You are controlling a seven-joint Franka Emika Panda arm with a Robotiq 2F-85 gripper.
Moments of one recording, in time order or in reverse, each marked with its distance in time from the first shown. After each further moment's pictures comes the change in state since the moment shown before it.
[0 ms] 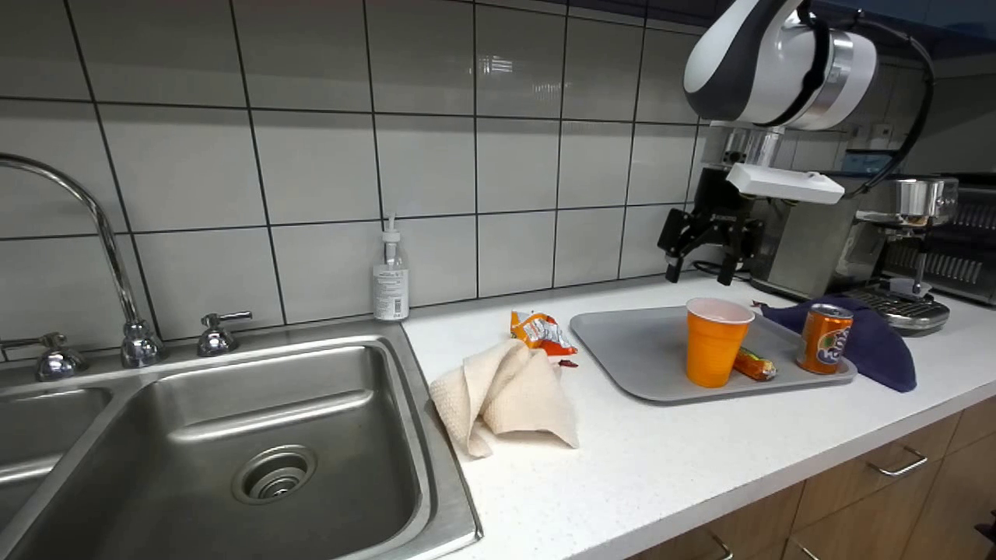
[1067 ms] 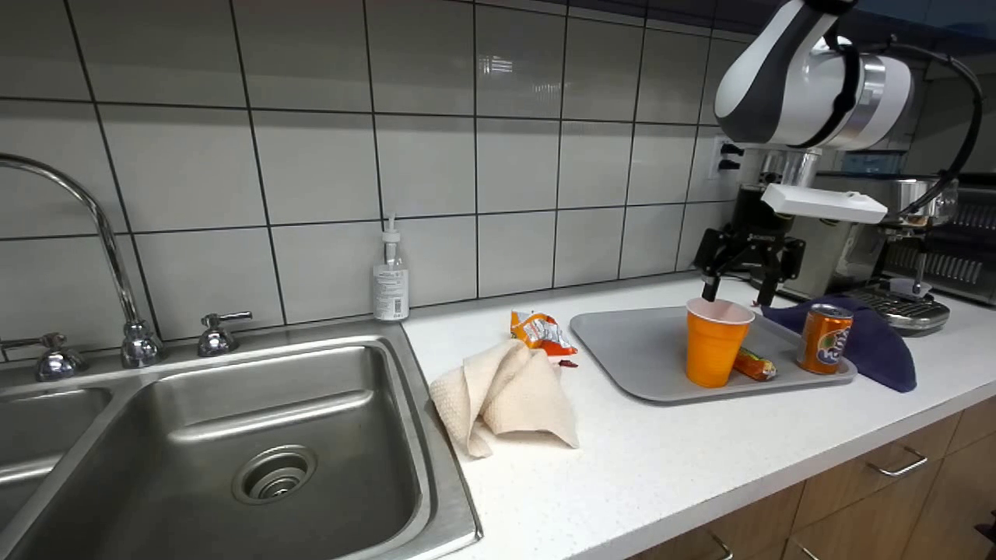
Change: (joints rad) arm -0.049 0.033 -0.051 -0.023 0.009 -0.002 -0.005
